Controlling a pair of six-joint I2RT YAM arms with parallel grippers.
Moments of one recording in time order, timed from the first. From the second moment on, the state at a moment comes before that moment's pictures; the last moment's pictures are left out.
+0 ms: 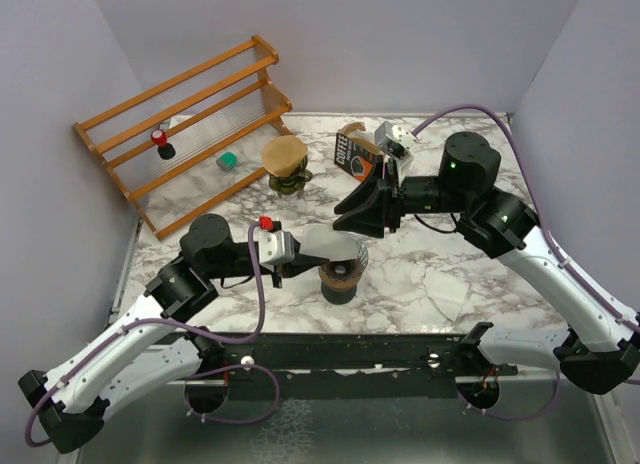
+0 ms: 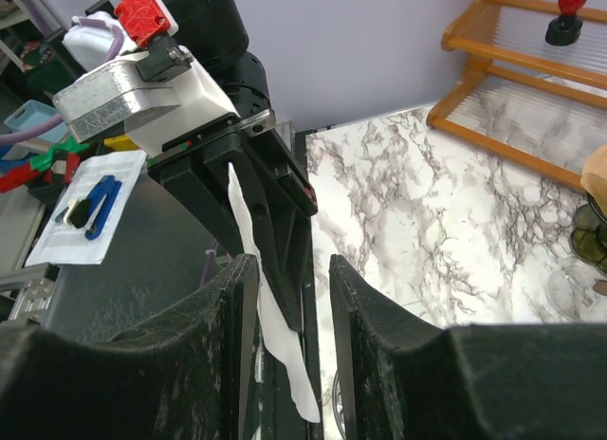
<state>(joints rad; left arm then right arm) -0.80 0.72 0.81 -0.12 0.68 0.18 0.77 1.17 1.41 -0.34 -0.78 0.15</state>
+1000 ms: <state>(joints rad) -0.80 0.70 0.78 -0.16 0.42 0.33 0.77 1.13 1.40 -0.36 -0.53 0.16</state>
